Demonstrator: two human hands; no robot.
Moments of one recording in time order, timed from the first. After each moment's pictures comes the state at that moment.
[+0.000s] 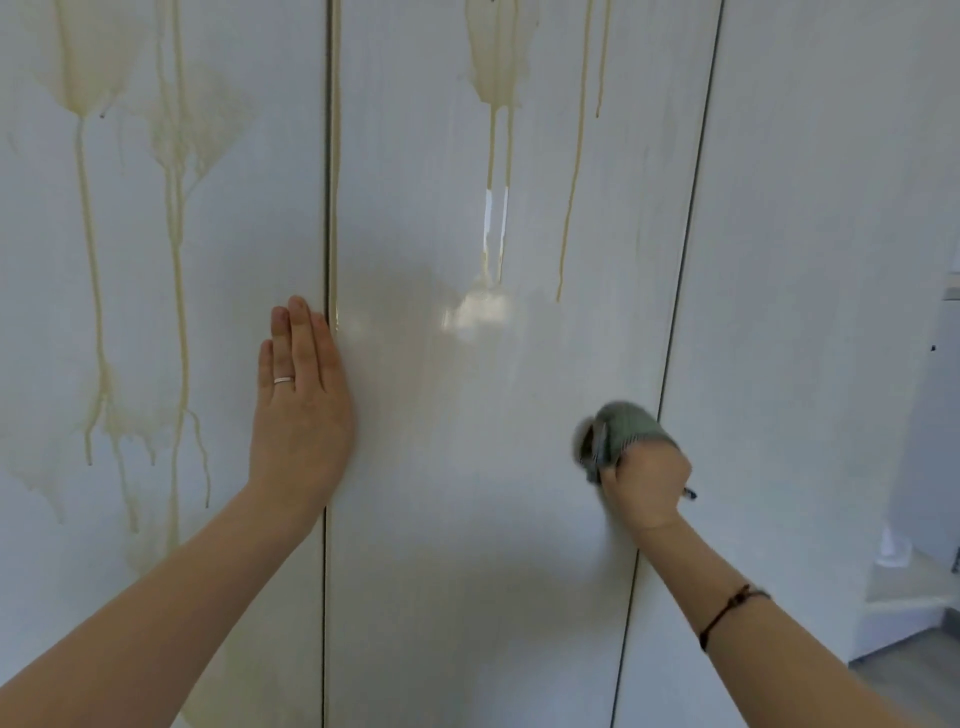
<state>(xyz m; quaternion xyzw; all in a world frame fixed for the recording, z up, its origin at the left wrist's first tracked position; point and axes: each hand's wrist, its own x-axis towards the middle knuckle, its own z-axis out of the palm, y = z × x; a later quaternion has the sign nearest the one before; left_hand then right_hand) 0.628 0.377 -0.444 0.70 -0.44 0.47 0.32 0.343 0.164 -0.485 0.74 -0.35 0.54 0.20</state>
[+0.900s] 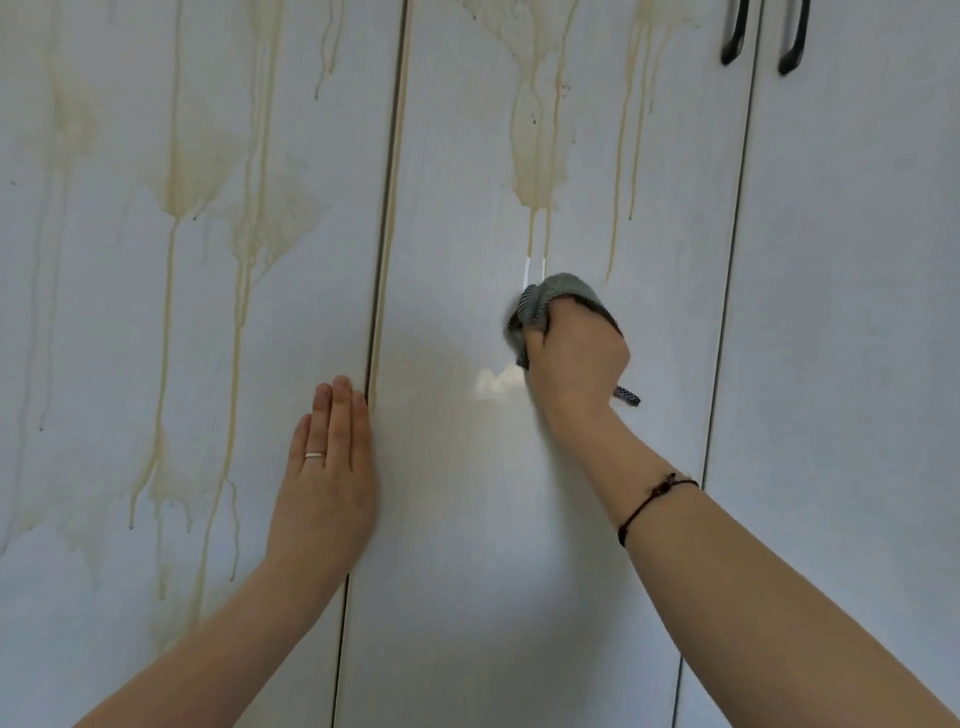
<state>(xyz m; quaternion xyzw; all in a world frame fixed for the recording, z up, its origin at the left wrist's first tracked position) 0.634 0.381 -0.444 0.67 -0.44 0.51 0.30 0.460 0.236 -0.287 0.66 -0.25 0.68 0.19</state>
